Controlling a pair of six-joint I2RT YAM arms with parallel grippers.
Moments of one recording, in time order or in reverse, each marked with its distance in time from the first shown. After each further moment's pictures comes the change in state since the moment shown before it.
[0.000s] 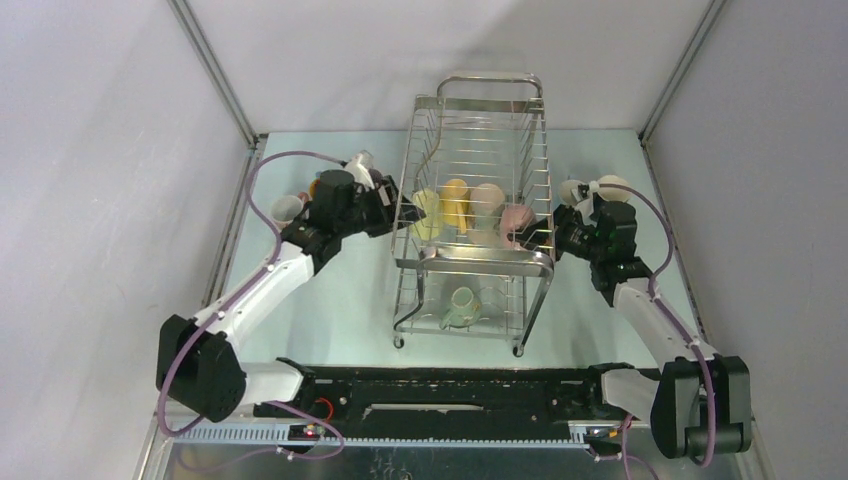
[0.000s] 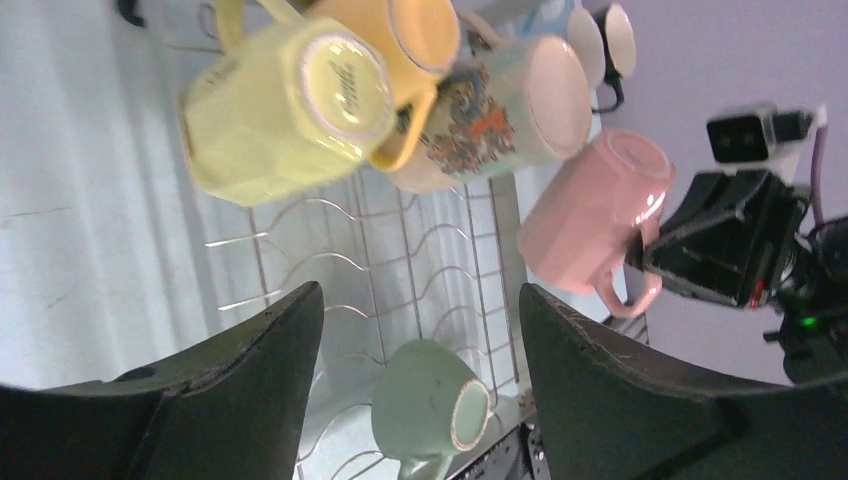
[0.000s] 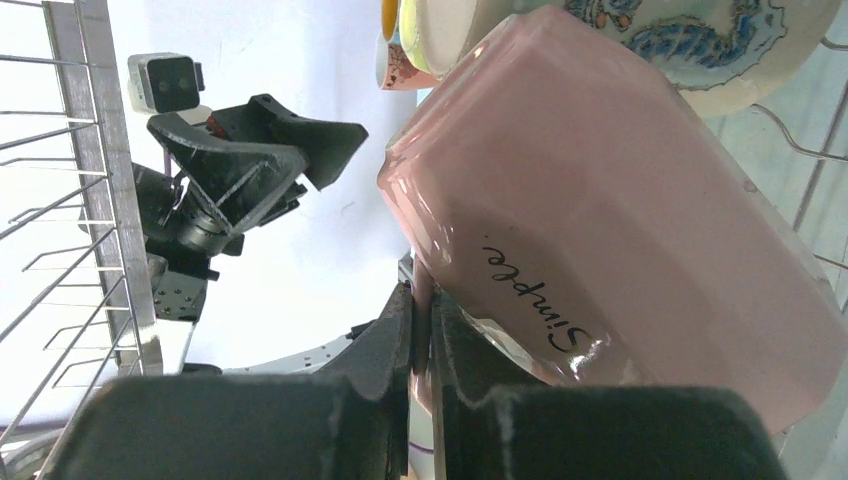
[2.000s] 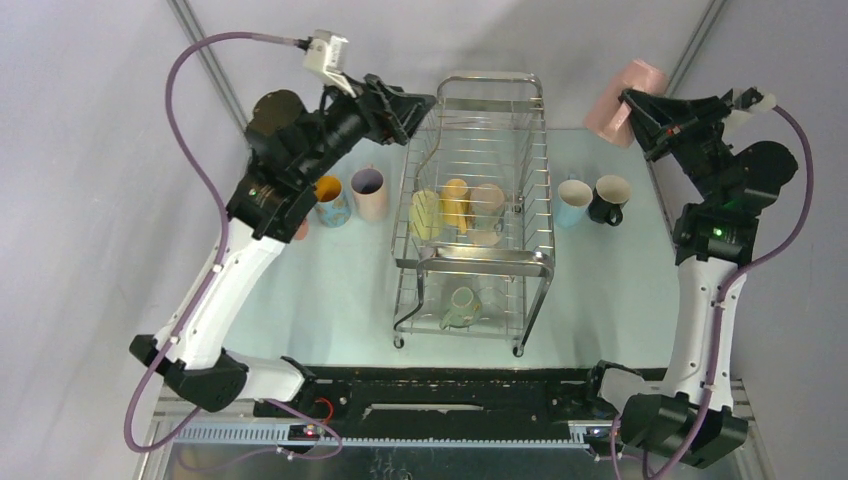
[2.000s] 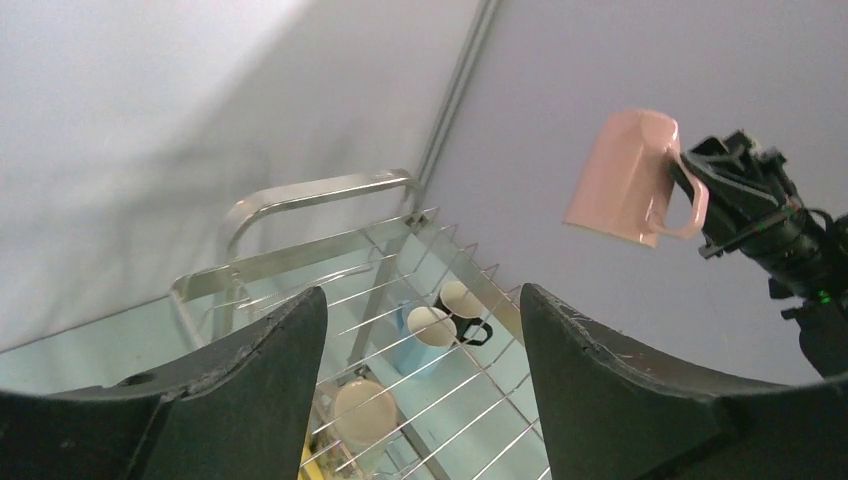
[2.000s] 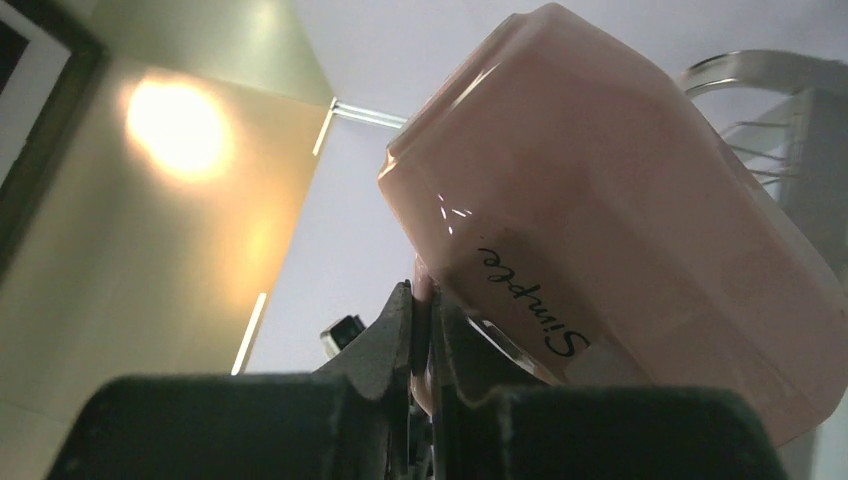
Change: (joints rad) left arm -0.111 0.034 0.747 -0.053 -0.151 0.317; right arm -0.414 -0.039 0.667 0.024 0.043 0.664
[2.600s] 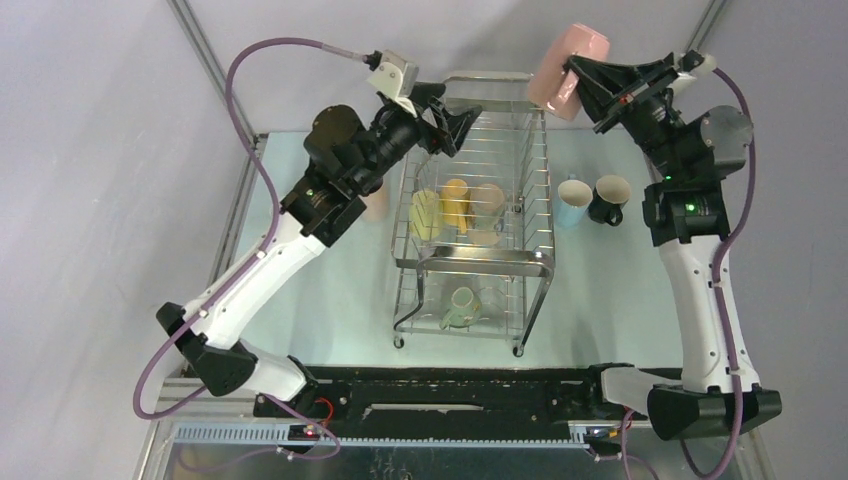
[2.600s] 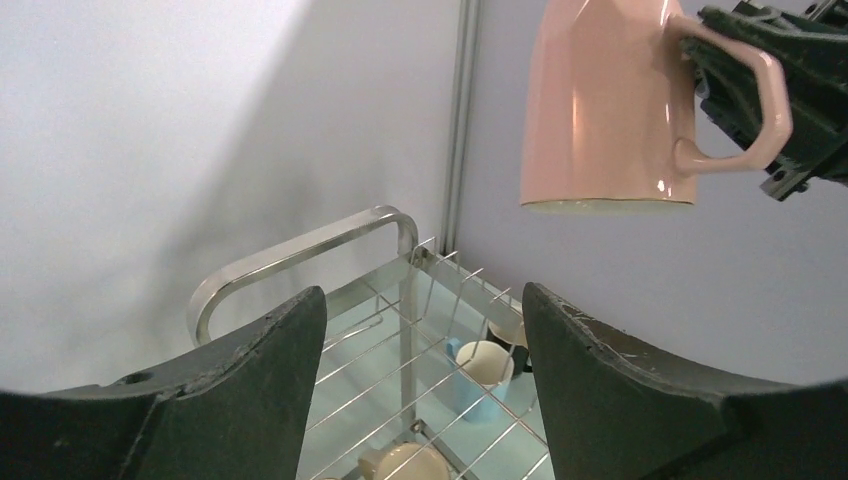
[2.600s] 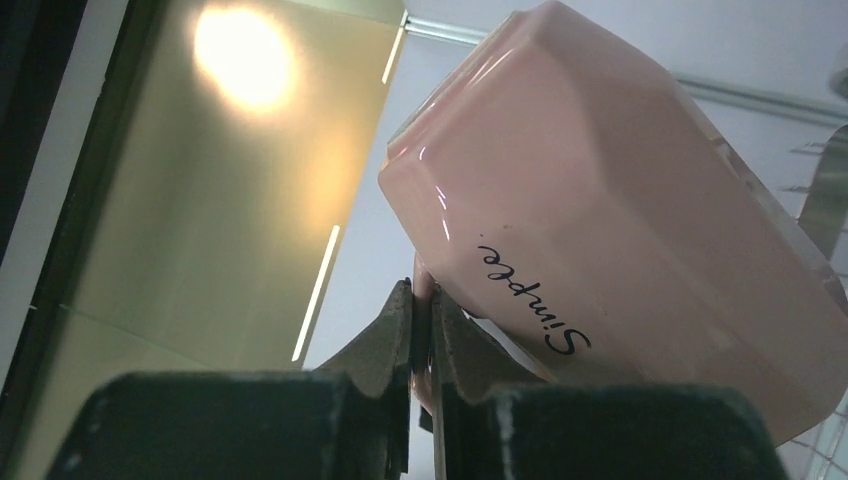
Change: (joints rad) left arm -0.195 0.108 -0.044 0.232 -0.113 0.296; right arm 0.376 0.111 0.229 -0.057 0.218 0.034
